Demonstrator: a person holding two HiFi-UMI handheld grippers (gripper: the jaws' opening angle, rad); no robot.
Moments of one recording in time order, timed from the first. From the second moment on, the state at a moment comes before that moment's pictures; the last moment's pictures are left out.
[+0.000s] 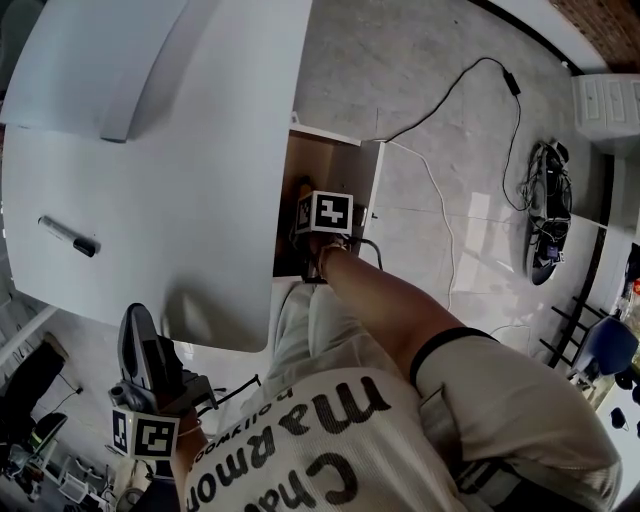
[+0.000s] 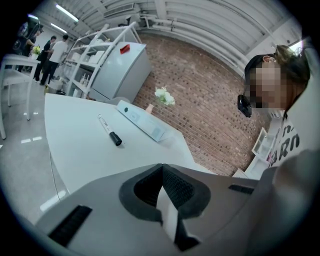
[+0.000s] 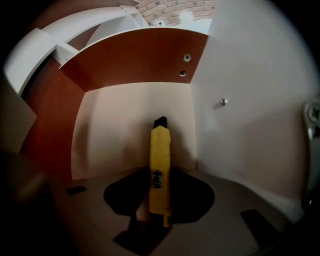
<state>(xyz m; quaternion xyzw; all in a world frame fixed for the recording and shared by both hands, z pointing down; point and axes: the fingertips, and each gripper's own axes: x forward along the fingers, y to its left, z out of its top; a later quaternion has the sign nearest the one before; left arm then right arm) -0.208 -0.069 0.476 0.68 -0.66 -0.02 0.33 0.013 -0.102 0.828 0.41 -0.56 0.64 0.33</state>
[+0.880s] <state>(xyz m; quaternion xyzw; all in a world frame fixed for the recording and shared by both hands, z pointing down) -0.200 -0.059 0.460 0.67 -0.66 -0.04 0.33 0.024 -0.091 0.825 0.42 -0.52 0.66 0.33</state>
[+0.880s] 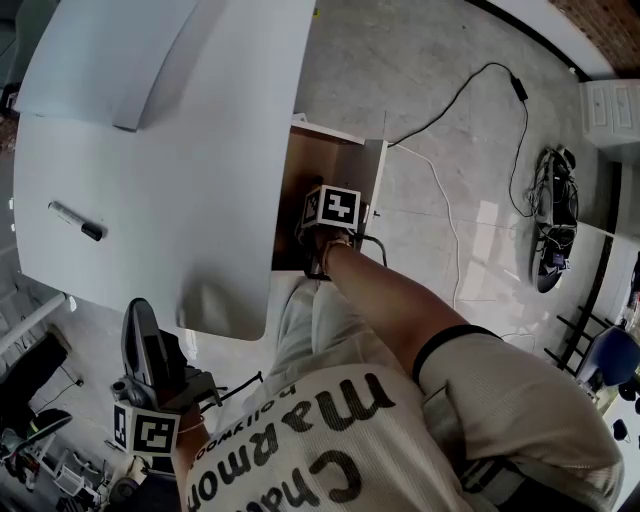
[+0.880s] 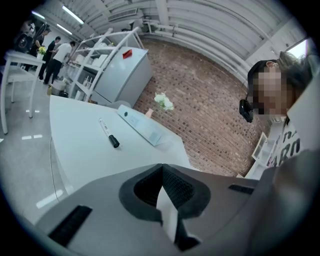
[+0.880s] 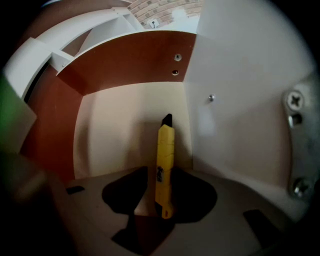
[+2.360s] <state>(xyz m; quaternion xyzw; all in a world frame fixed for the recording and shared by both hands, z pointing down) -0.158 0.032 0.317 0.67 -0.68 -0.19 0.24 0.013 -0.099 0.431 0.32 -0.76 0.56 0.03</state>
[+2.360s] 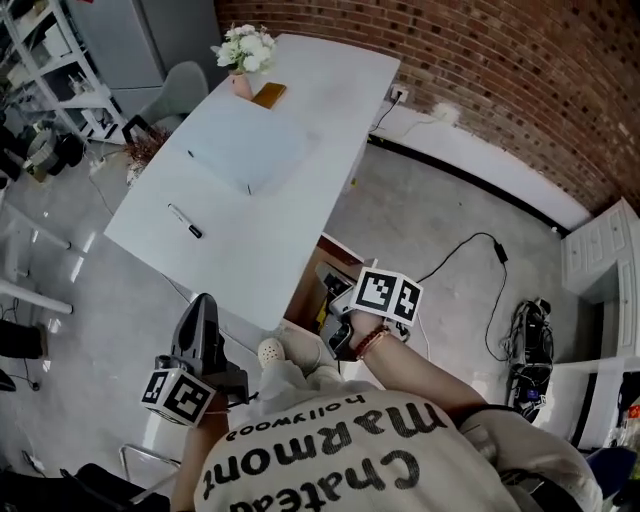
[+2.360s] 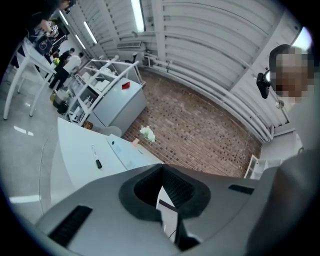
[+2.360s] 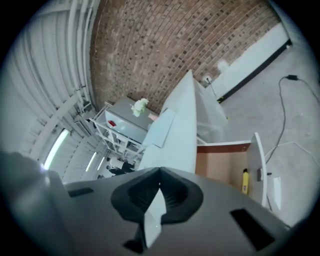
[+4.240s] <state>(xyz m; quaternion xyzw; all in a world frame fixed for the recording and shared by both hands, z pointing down) -0.515 0.018 0.357 0.66 -0.68 -0.17 0.27 -0.333 -0.144 0.478 0.34 -0.83 0.37 0.23</state>
